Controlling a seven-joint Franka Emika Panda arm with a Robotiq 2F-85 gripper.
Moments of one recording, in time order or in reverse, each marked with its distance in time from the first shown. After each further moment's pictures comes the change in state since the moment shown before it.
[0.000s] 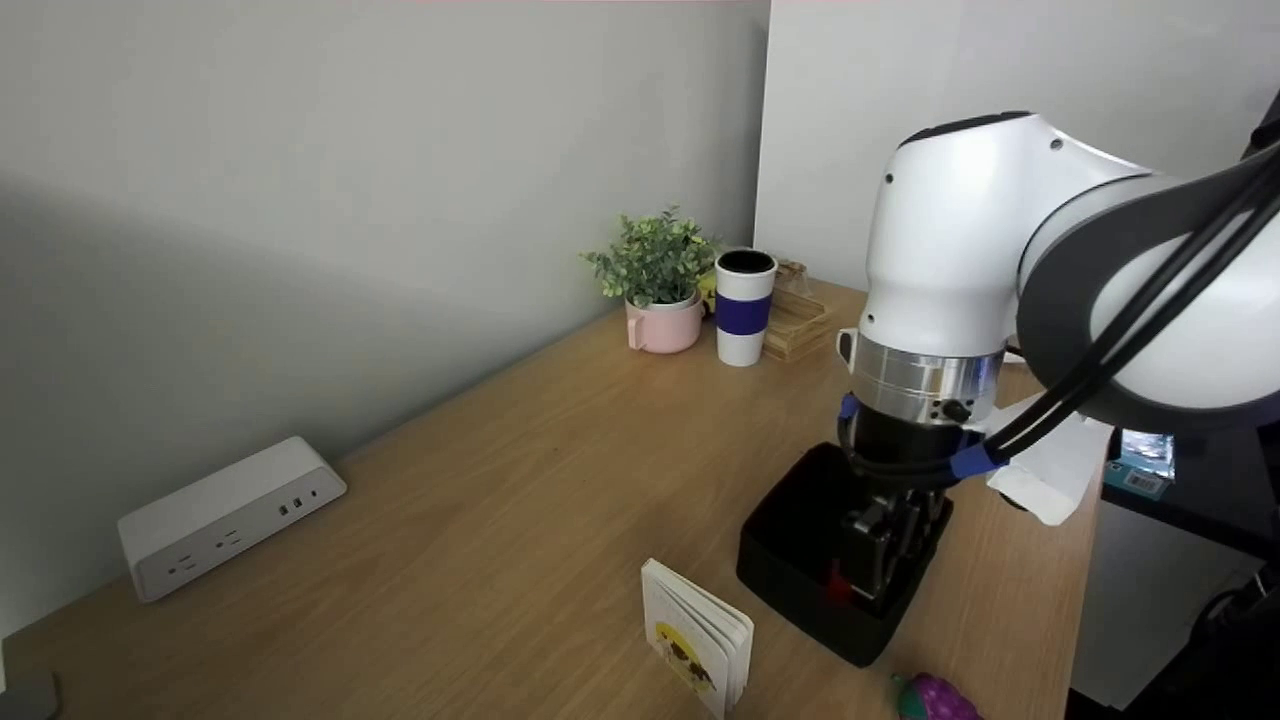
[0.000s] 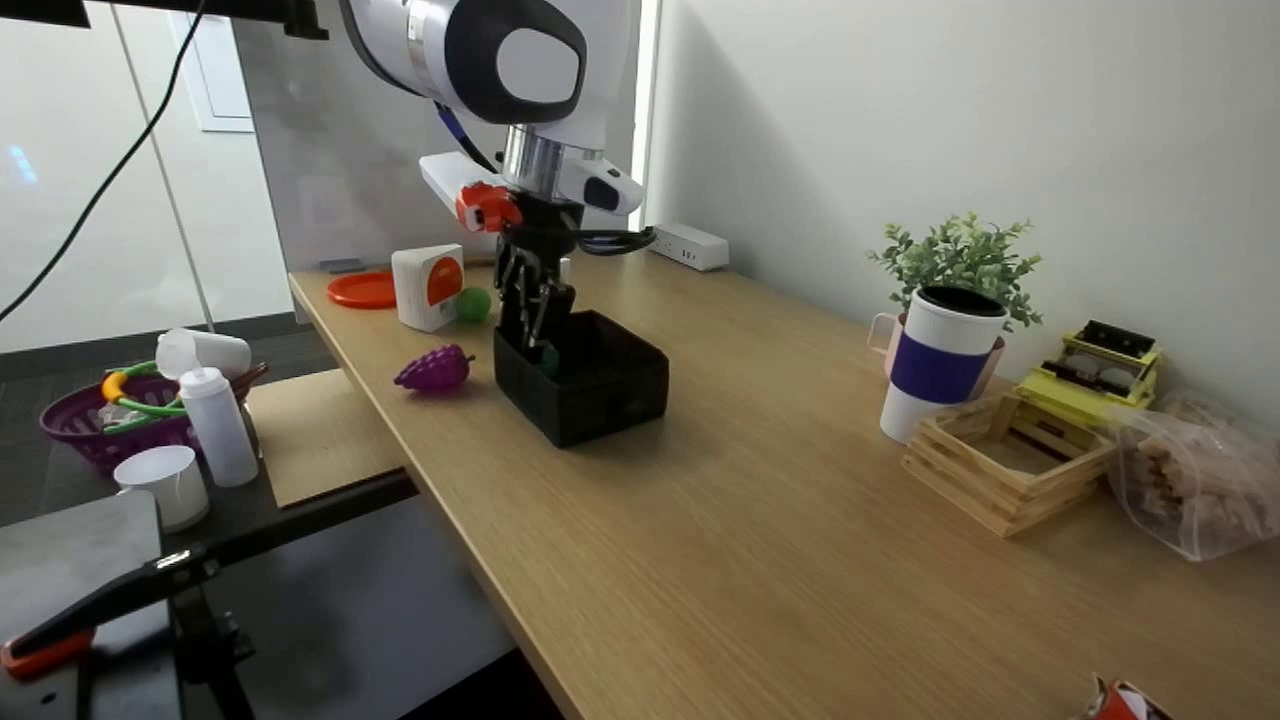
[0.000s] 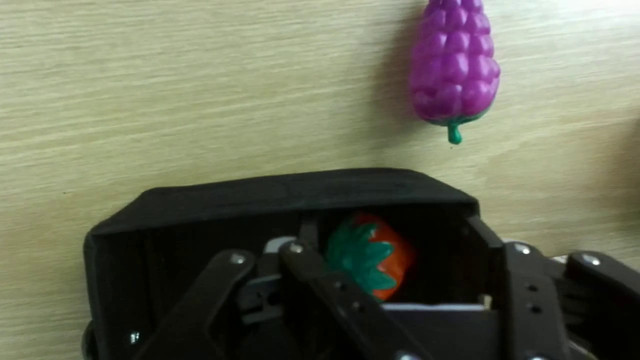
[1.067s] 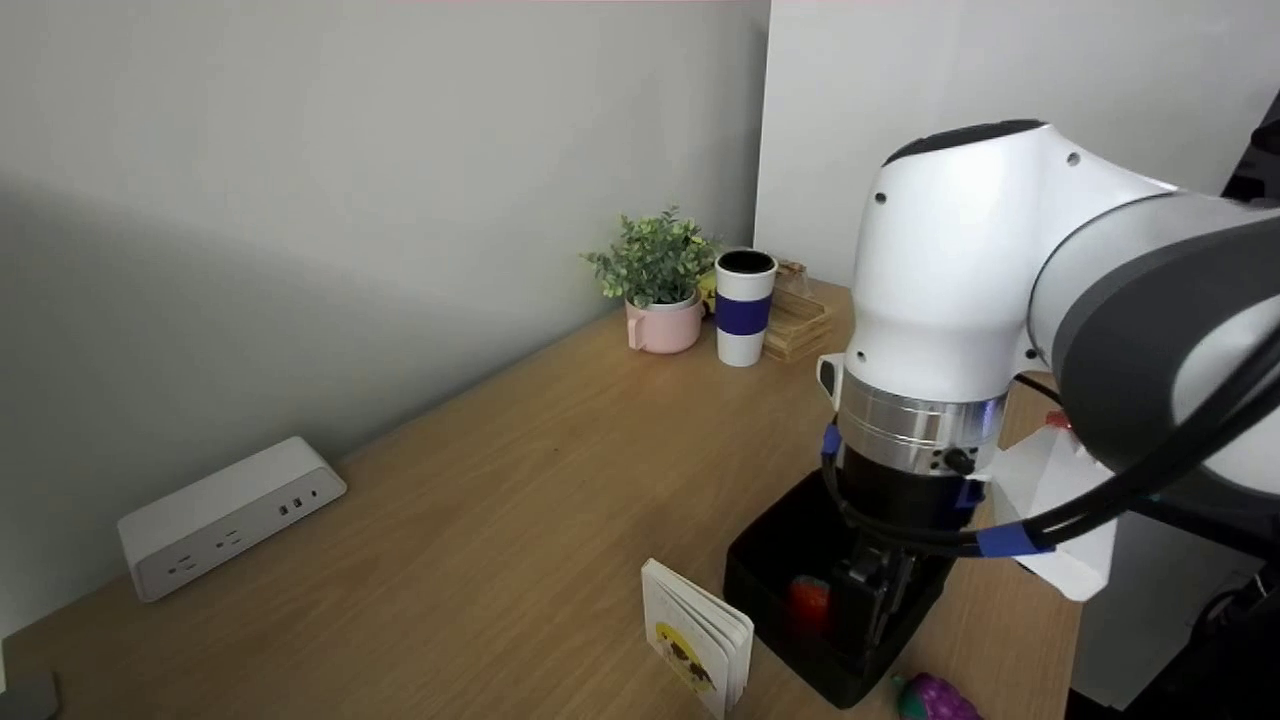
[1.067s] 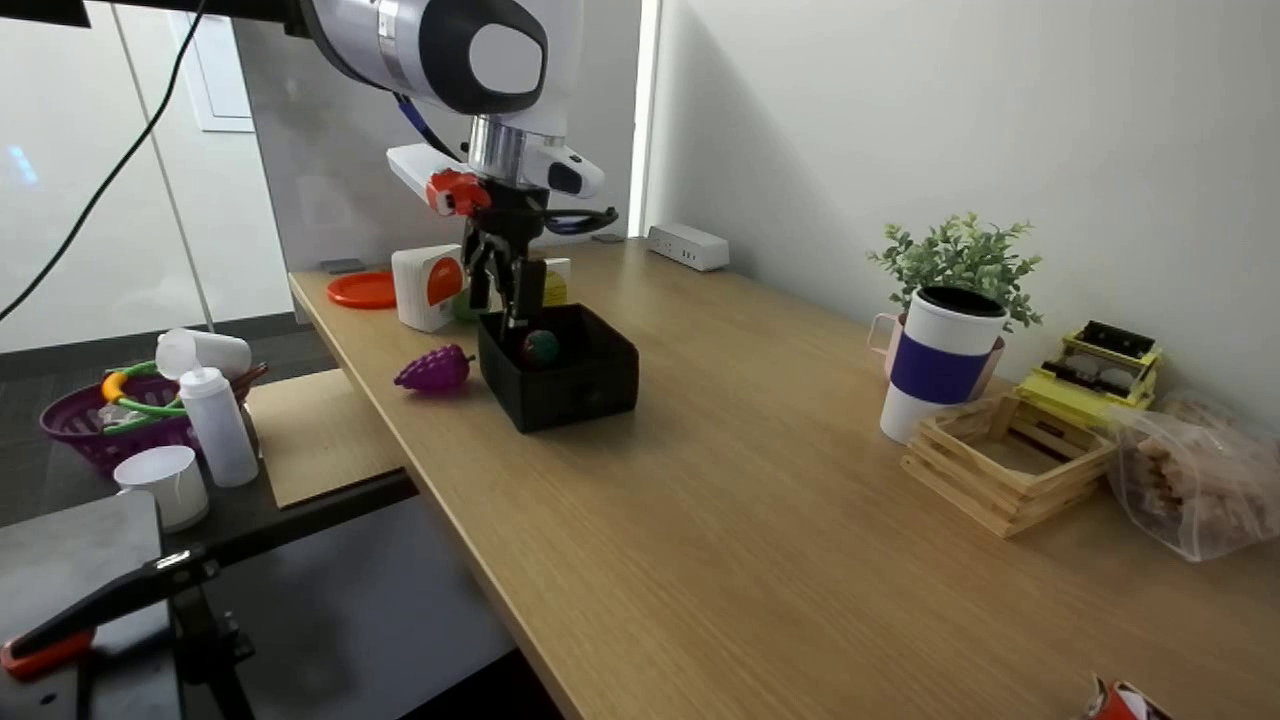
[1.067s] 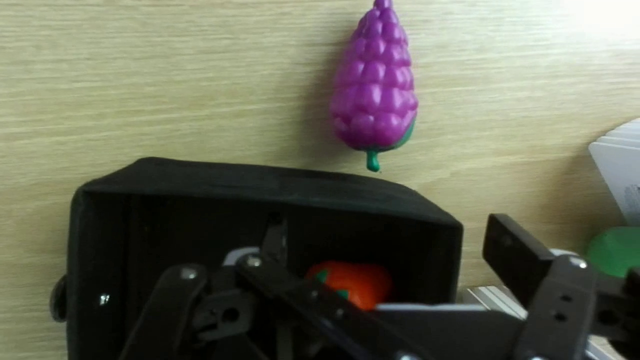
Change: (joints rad) arm 0.073 0.012 0.019 0.030 -0.054 -0.003 0.063
